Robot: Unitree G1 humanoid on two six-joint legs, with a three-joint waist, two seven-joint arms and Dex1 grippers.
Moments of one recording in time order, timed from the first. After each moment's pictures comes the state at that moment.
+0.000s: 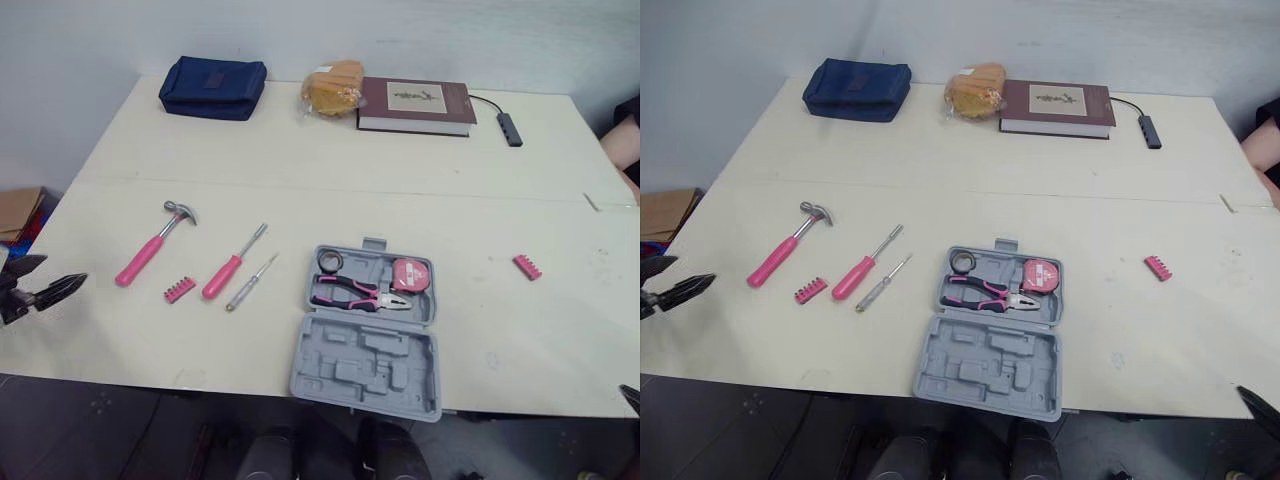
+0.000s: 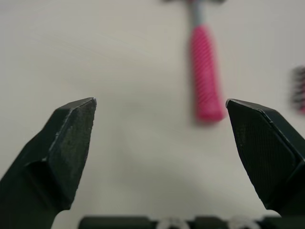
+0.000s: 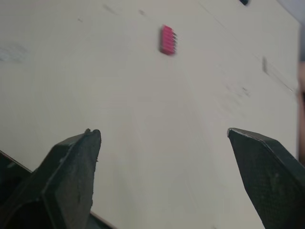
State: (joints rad) left arm -0.29 1.07 0.49 0.92 -0.28 -0.01 -0.93; right arm 0.65 -0.65 -1.02 0.02 0.37 -0.24 1.08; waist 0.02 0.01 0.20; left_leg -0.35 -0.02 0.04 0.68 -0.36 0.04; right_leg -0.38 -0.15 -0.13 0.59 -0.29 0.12
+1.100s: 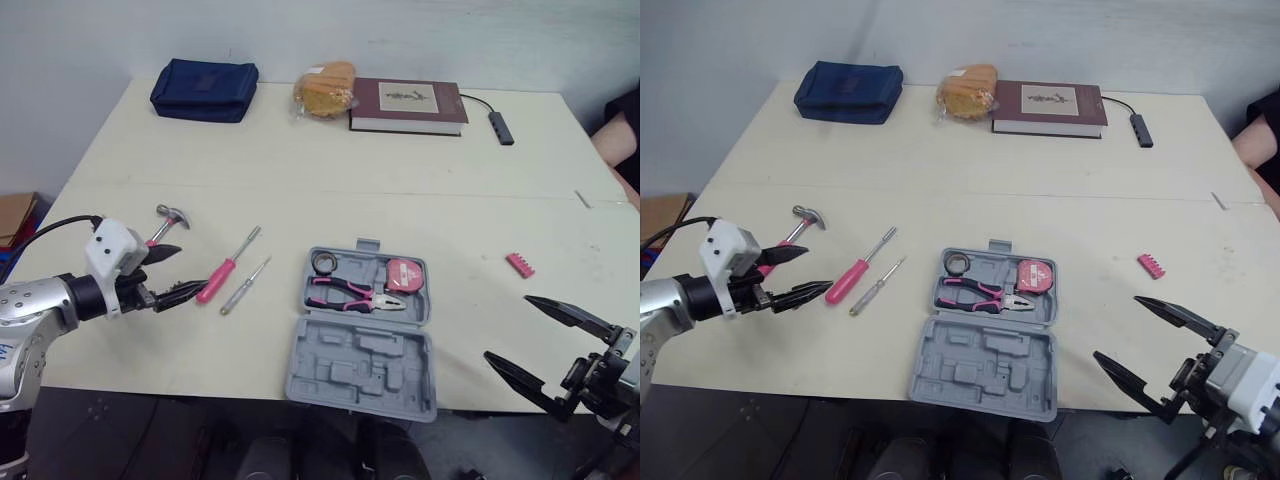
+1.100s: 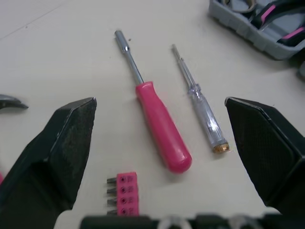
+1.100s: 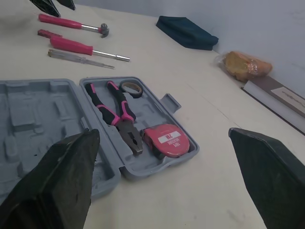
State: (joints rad) left arm -0.08 0.90 0.32 -0.34 -0.48 0.64 -0.80; right arm 0.49 -0.66 -0.55 -0.53 0.61 -0.16 1.03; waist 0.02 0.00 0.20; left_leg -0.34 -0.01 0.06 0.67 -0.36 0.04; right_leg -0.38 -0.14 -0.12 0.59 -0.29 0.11
